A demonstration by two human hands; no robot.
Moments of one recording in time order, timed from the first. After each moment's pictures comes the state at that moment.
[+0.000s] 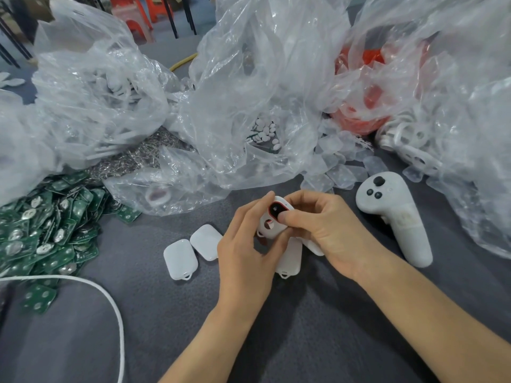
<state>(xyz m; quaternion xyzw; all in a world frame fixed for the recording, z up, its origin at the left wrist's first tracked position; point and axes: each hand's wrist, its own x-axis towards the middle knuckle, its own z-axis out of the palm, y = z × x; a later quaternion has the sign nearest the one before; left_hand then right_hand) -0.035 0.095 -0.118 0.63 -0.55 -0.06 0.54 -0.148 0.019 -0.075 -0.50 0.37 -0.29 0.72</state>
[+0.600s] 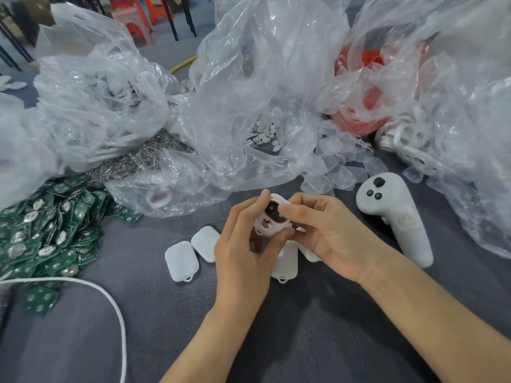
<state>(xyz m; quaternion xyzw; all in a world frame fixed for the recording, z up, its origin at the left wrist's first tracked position) -0.033 0.094 -0.115 0.60 -0.55 -0.05 0.57 -0.152 0.017 -0.071 -0.43 0.26 -0.28 0.82</state>
